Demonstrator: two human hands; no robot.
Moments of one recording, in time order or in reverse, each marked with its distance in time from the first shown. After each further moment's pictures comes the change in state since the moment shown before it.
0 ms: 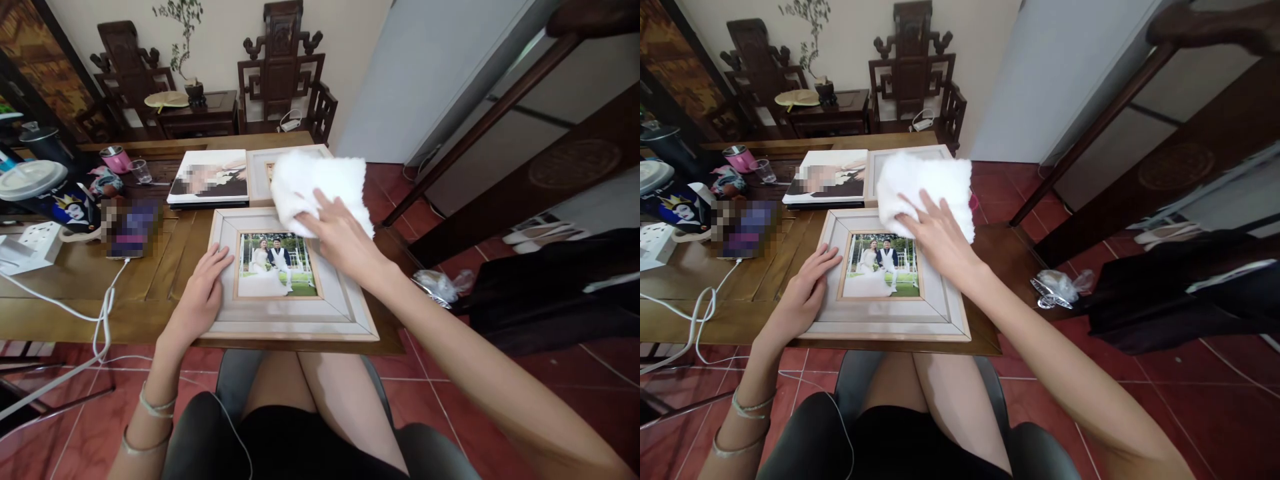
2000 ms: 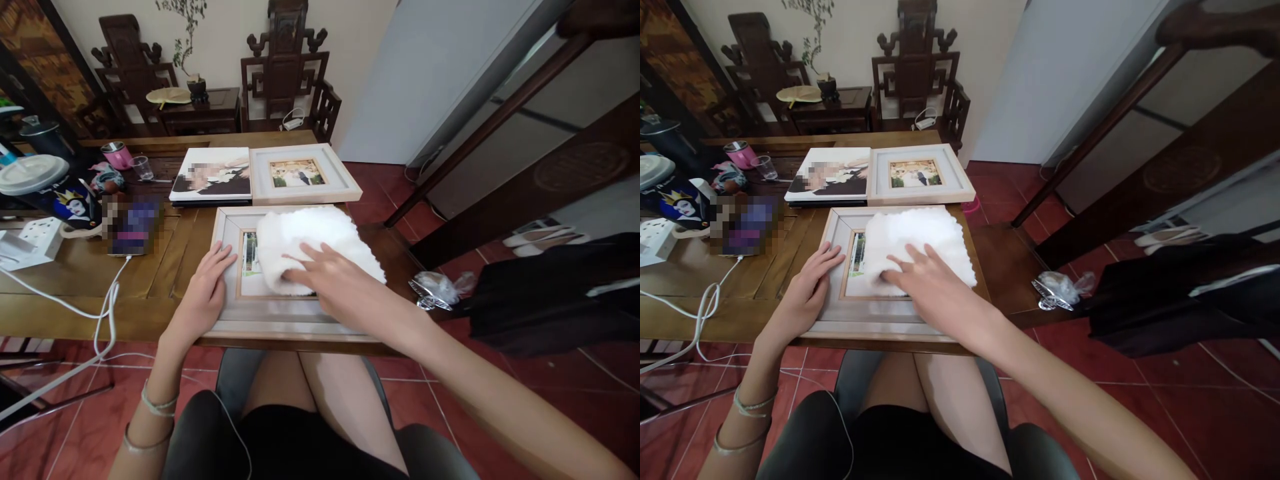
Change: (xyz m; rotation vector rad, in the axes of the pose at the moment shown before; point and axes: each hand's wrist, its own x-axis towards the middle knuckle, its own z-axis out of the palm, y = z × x) left_hand 0.000 -0.003 0.002 -0.031 0.017 0.015; right_hand -0.031 -0.052 -0.029 0.145 -0.334 -0.144
